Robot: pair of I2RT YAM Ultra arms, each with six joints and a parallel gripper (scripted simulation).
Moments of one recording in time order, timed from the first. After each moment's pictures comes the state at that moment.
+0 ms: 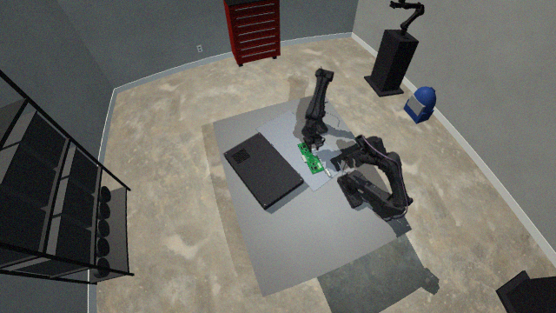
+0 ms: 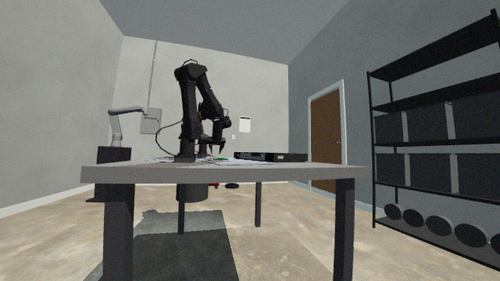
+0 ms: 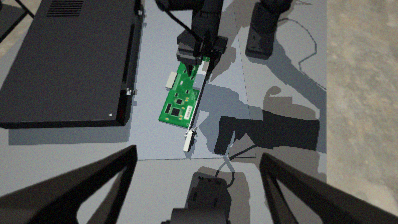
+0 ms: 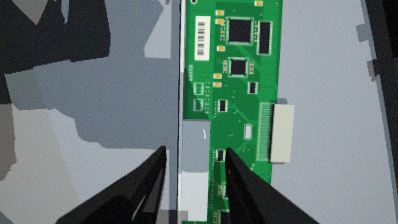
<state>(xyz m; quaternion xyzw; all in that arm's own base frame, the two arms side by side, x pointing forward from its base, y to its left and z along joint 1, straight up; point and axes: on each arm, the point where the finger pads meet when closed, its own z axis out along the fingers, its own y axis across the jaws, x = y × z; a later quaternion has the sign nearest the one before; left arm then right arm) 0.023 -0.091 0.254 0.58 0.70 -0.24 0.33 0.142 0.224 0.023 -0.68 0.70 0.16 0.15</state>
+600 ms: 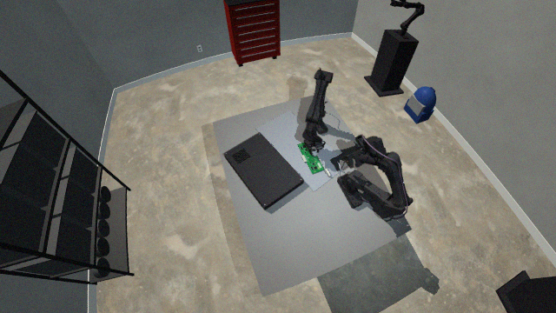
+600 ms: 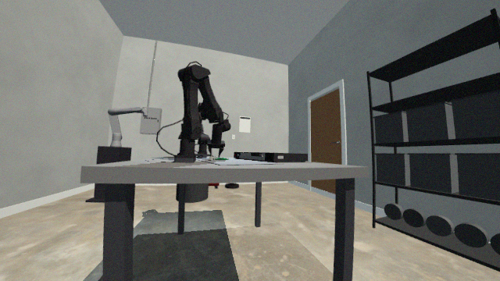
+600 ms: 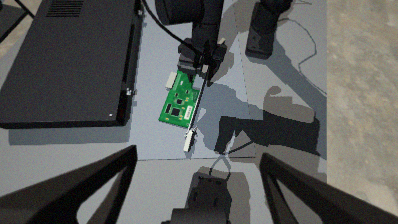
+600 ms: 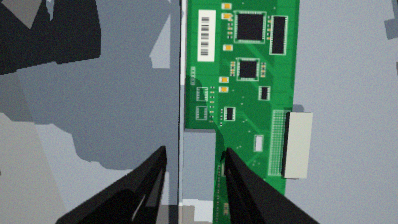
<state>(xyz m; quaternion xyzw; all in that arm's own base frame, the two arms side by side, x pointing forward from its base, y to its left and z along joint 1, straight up) 0.023 -0.091 0.254 0.58 0.70 -0.24 0.33 0.139 0.229 0.003 -0.68 0.70 0.16 0.15</state>
